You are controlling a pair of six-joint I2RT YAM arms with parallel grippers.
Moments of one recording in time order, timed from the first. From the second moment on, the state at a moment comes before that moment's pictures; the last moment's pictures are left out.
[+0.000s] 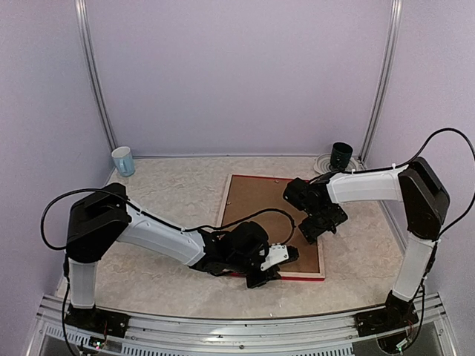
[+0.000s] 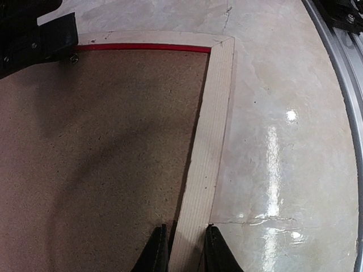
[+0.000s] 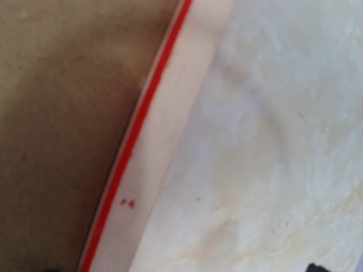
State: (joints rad) left arm -1.18 2.07 1.19 0.13 0.13 0.27; right arm 0.70 1.85 1.20 -0.89 0.54 0.30
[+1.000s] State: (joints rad) left arm -1.18 2.08 1.22 0.12 0.11 0.21; right arm 0.72 1.88 1.24 -0.97 0.62 0.45
